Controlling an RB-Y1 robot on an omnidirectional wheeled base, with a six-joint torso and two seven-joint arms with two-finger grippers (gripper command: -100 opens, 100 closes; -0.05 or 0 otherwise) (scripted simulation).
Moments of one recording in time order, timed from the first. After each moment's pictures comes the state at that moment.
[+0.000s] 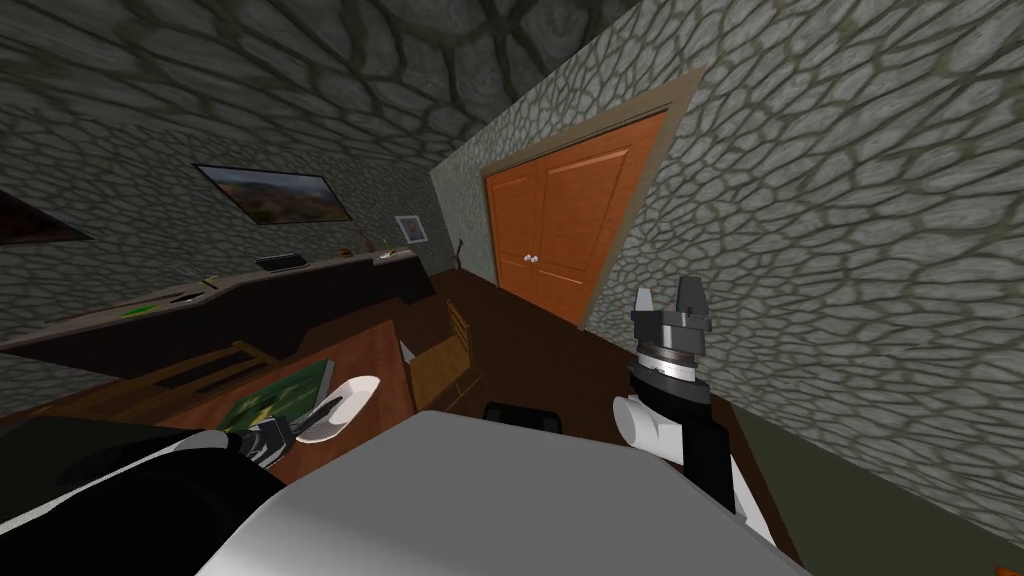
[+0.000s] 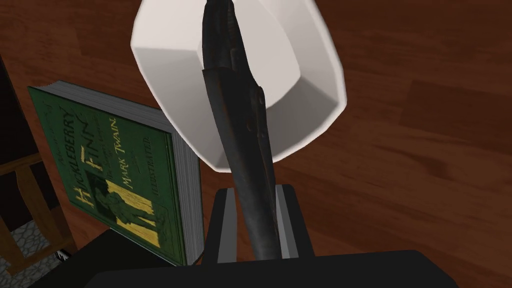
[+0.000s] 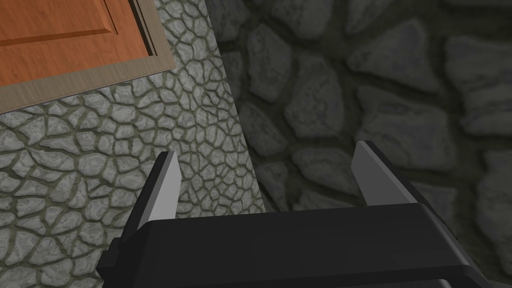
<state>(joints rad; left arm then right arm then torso) 0.72 0.78 0.68 -1.35 1.00 0.84 0.19 0.48 0.00 0.00 -2.38 -0.02 -0.47 0.12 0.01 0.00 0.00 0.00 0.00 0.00</state>
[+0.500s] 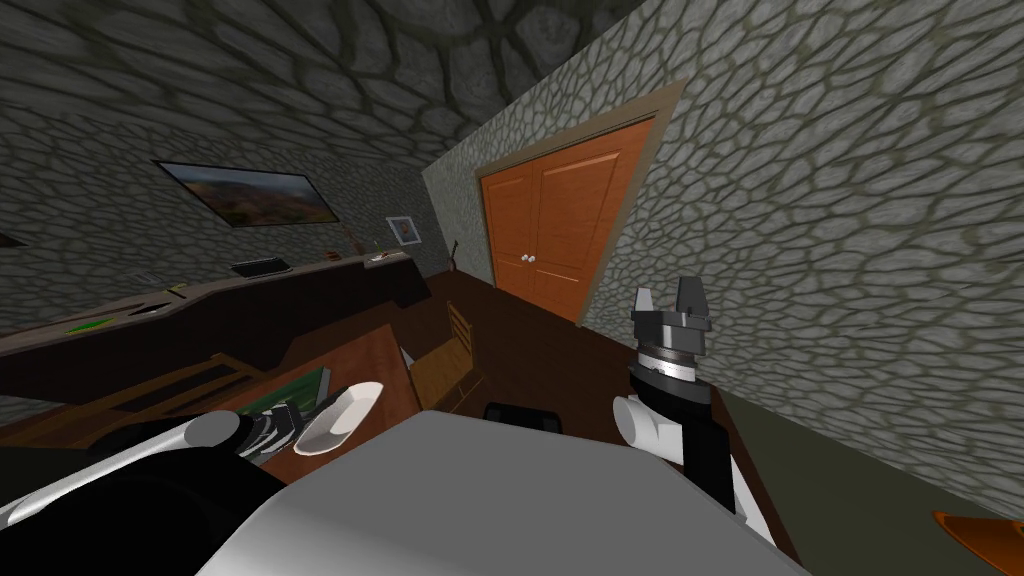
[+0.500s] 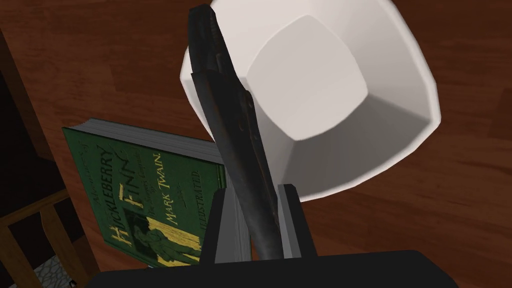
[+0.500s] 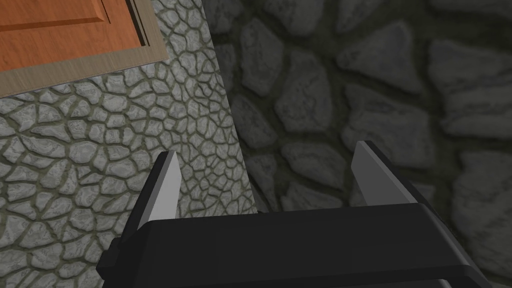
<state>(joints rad) 0.65 0.86 0.64 -1.24 1.09 0.86 0.11 0.48 0.00 0.00 -2.38 -0.02 -0.47 0.12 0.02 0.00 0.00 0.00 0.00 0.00</state>
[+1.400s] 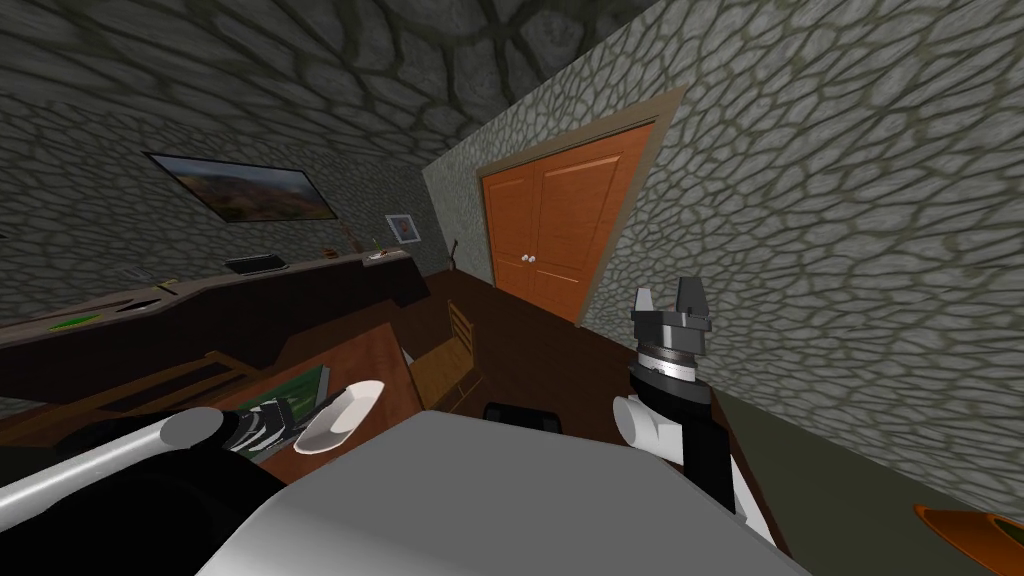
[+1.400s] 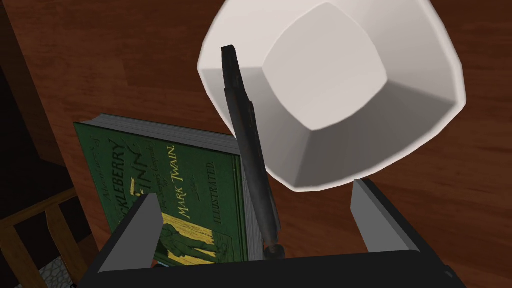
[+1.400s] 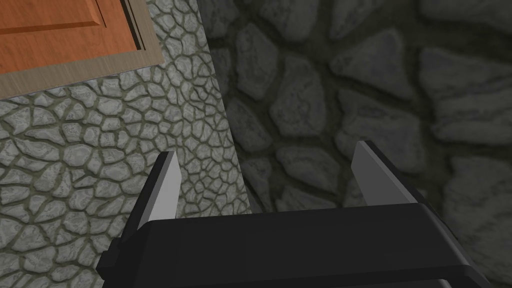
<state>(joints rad) 0.68 0.90 0.68 -1.27 1.12 0.89 0.12 0.48 0.00 0.00 -2.38 -0.02 -0.47 0.12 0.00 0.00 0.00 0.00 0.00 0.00</state>
